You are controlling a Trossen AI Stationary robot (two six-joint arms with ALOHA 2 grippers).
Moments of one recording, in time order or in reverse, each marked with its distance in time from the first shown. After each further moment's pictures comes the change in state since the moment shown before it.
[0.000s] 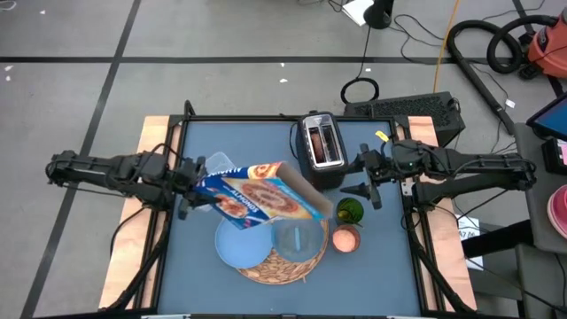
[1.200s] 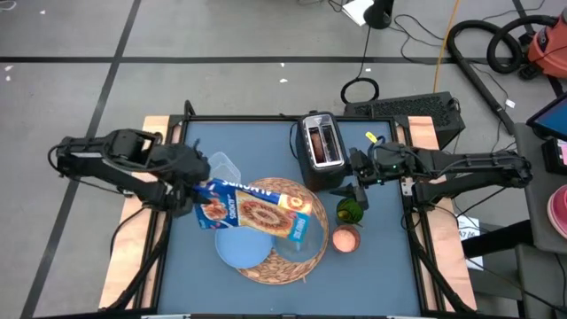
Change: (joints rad) left arm 0.000 0.540 0.805 -1.017 0.054 0.021; right arm 0.000 0.120 0.000 0.067 0.000 0.105
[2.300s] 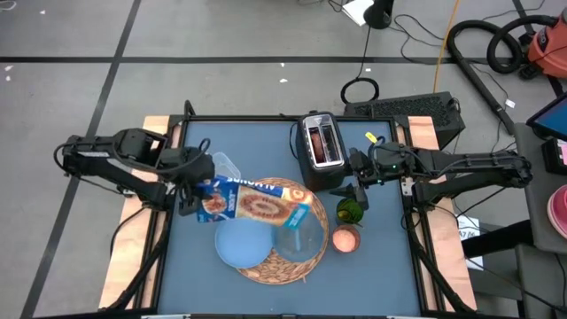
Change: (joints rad) left arm -0.029 0.076 0.072 -0.105 -0.085 -0.064; right arm 0.000 0.000 0.000 -0.003 -0.004 -0.008
